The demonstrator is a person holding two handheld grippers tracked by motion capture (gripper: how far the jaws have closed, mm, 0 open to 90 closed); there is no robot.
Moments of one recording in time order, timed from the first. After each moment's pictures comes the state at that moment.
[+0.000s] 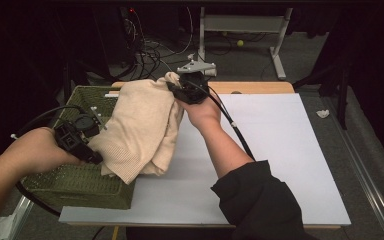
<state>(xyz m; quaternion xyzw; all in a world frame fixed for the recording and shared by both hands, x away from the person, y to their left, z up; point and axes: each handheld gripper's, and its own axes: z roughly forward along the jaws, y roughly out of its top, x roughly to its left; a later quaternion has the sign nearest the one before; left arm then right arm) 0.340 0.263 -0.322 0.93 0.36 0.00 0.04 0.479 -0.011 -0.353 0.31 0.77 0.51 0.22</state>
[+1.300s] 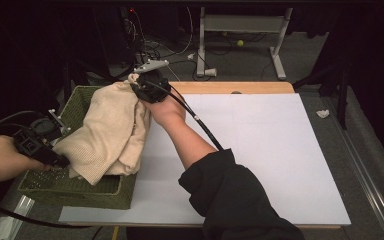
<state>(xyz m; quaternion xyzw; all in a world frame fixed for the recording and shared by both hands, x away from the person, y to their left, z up) 0.330 0.339 -0.325 0.90 0.42 0.00 0.04 0.484 0.084 -0.352 0.27 0.80 0.50 0.20</state>
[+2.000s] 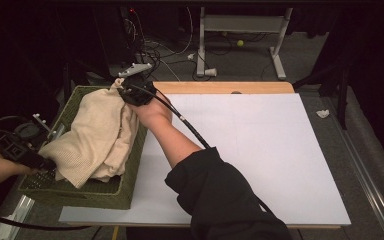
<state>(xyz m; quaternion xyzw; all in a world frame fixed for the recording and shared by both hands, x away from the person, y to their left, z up) 0.320 0.375 -0.337 0.89 0.46 0.01 0.02 0.486 0.124 -0.367 0.26 0.81 0.49 0.18</state>
